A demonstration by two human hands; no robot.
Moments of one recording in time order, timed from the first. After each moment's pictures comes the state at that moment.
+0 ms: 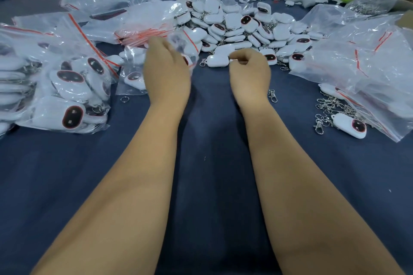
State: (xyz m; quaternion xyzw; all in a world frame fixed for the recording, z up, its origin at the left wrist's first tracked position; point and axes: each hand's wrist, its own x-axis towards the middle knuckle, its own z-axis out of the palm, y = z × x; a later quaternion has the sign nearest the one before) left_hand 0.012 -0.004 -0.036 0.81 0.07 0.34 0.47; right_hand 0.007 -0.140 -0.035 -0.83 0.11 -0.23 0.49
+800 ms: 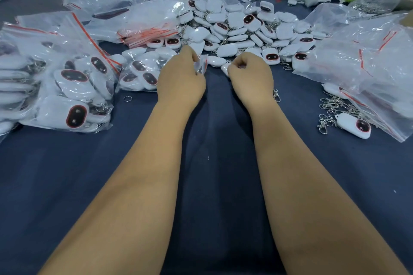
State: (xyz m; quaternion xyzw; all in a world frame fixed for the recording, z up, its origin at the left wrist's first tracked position) left_hand 0.008 -0.008 -0.043 0.92 -0.04 0.19 0.35; right_hand 0.007 -0.148 -0.039 -0.90 0.09 -0.18 0.39
